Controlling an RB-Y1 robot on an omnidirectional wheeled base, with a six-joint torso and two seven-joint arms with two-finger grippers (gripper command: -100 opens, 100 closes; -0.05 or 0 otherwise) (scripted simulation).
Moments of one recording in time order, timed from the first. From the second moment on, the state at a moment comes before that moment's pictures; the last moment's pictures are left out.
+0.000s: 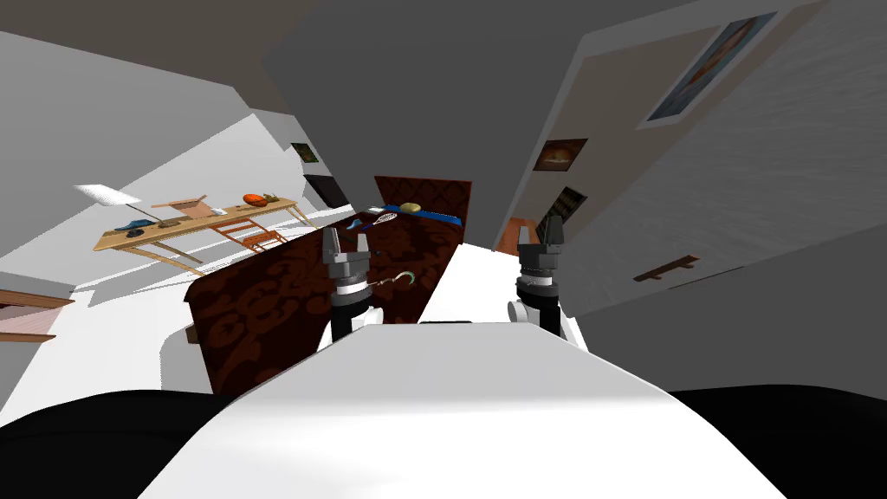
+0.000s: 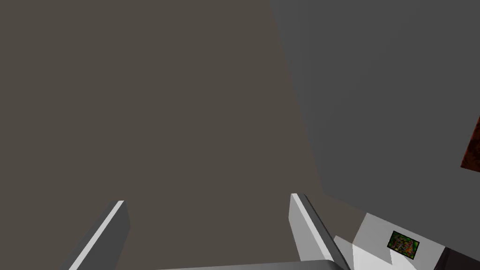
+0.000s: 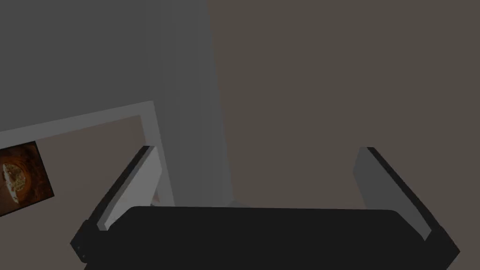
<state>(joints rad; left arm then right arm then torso) 0.51 0.00 0.03 -2.26 -0.09 -0.63 0.17 0.45 -0.04 -0.01 -2.26 0.09 -0.60 0.00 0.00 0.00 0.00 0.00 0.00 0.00</state>
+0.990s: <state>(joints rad) 0.48 0.16 0.12 -2.07 0.01 -0.34 0.19 0.45 -0.04 -0.01 -2.26 0.09 -0.60 0.00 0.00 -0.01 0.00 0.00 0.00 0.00</state>
